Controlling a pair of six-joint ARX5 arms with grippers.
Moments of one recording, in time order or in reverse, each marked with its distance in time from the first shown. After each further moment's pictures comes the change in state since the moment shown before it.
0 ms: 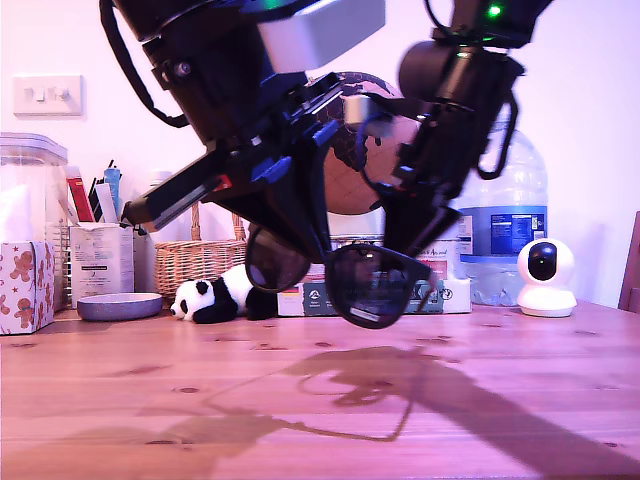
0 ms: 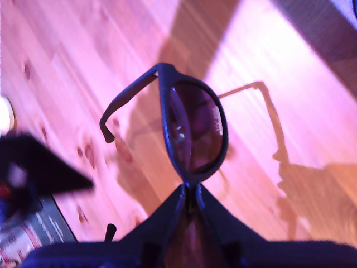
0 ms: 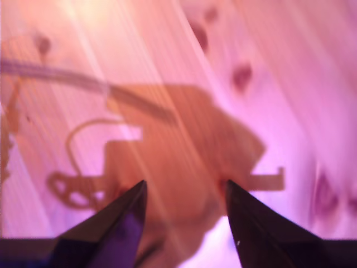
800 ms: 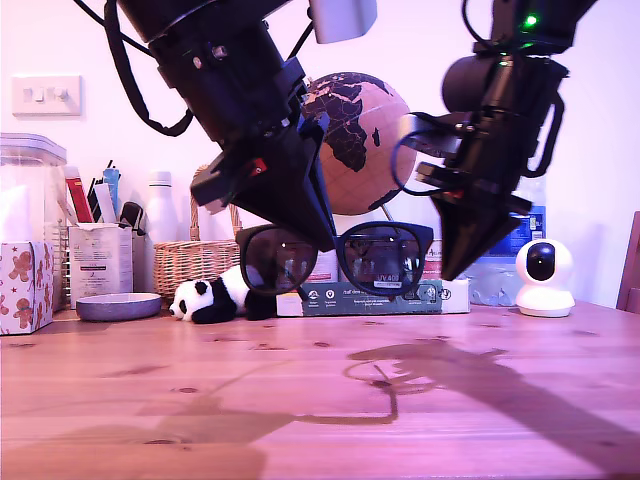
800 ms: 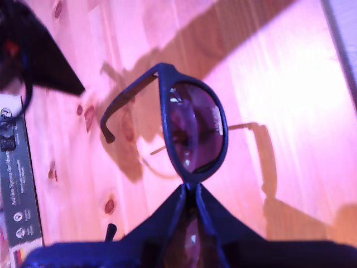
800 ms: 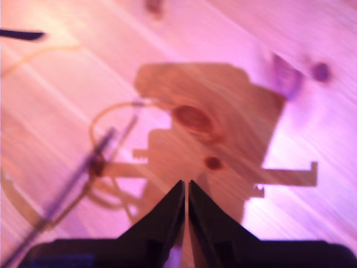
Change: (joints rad) left arm 0.008 0.000 -0.001 0.074 -0.018 -0.400; right arm -0.105 0.000 0.000 -0.072 0.017 0.265
